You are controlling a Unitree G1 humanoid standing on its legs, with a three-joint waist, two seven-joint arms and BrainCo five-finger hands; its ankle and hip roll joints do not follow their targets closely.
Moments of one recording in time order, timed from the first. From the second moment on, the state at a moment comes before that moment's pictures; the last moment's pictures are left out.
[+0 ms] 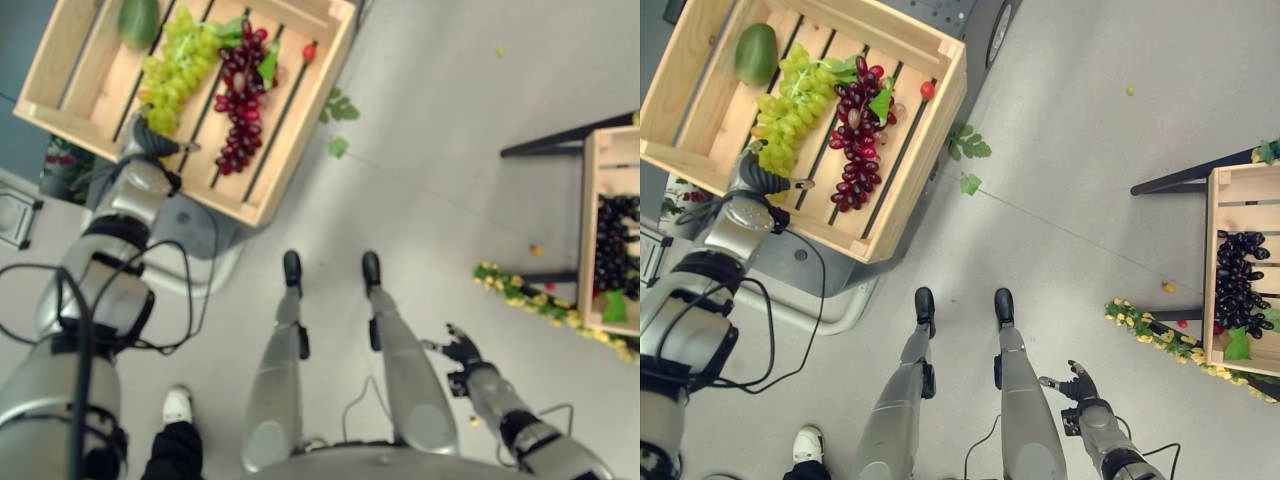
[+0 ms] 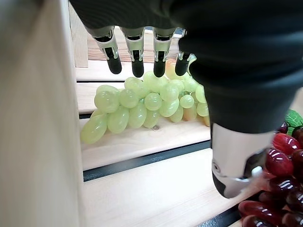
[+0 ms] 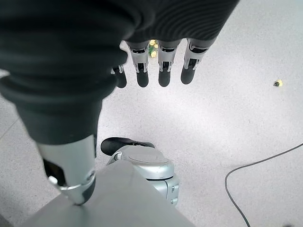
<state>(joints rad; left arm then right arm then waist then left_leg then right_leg) -1.15 0.73 -0.57 1.20 -0.13 0.03 0.29 -0.21 -0.33 0.33 1.07 0.30 -0.13 -0.16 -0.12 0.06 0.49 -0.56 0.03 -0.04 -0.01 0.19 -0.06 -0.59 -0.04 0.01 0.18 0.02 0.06</state>
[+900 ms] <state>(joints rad) -1.20 0.79 -0.52 1.19 -0.14 0.00 0.30 -0.18 -0.37 0.36 1.00 0.31 -0.15 -0.16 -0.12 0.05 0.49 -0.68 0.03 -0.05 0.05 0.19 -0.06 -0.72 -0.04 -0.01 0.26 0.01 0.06</state>
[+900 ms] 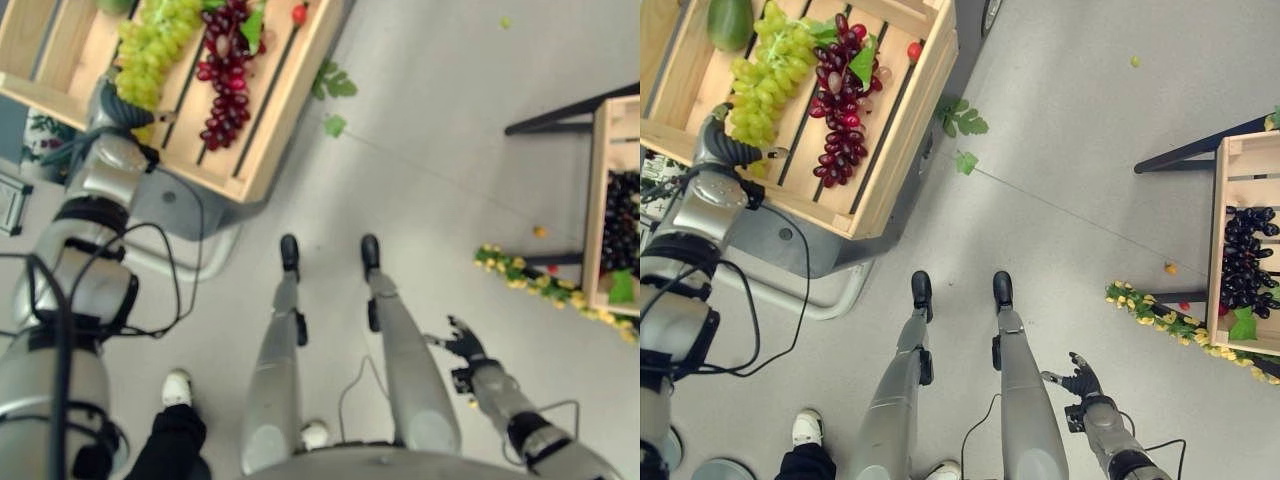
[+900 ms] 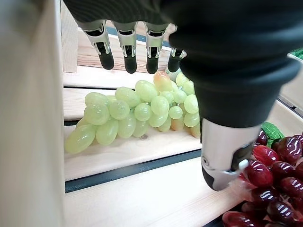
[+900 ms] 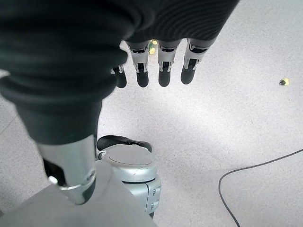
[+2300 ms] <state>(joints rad) -1.30 0.79 -0.53 1.12 -0.15 -0.03 0.28 -0.17 -0.37 0.37 0.96 0.31 -0.15 -0.14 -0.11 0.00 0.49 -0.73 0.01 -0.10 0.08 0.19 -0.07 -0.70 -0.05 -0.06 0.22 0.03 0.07</state>
